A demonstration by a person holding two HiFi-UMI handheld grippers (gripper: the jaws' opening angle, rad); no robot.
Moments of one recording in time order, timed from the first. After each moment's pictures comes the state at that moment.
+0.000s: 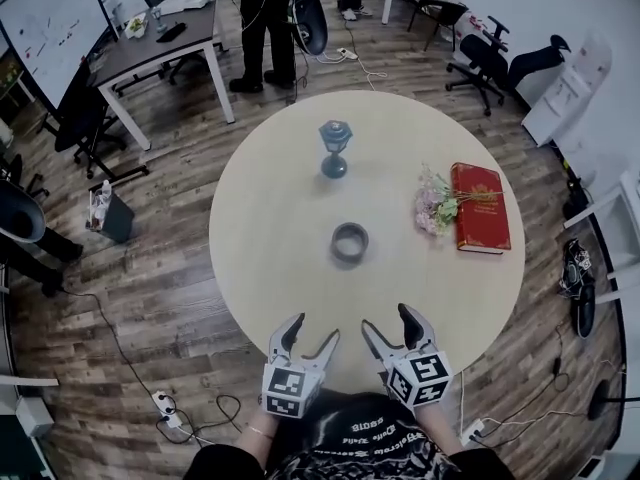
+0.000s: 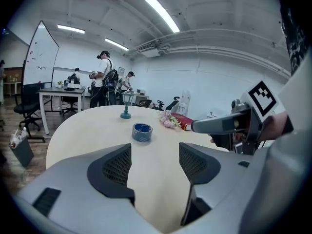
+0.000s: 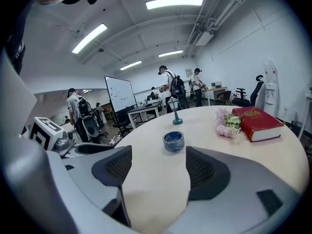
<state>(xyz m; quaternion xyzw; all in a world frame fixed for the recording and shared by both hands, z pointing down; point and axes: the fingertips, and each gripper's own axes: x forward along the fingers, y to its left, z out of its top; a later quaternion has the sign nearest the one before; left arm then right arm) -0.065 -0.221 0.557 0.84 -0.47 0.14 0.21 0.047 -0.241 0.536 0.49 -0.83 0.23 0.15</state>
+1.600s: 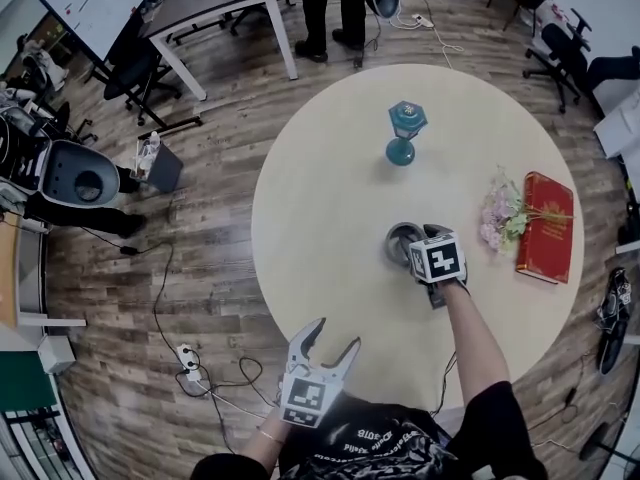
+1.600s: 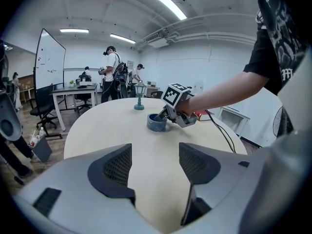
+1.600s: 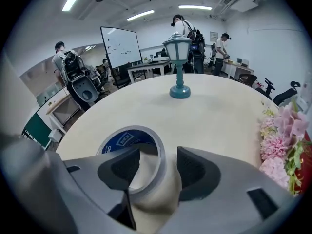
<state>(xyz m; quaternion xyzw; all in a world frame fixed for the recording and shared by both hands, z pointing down) -0.089 -0.235 0.587 0.79 -0.52 0.20 0.23 0.014 -0.473 0.679 0.38 -0.80 0.26 0.39</state>
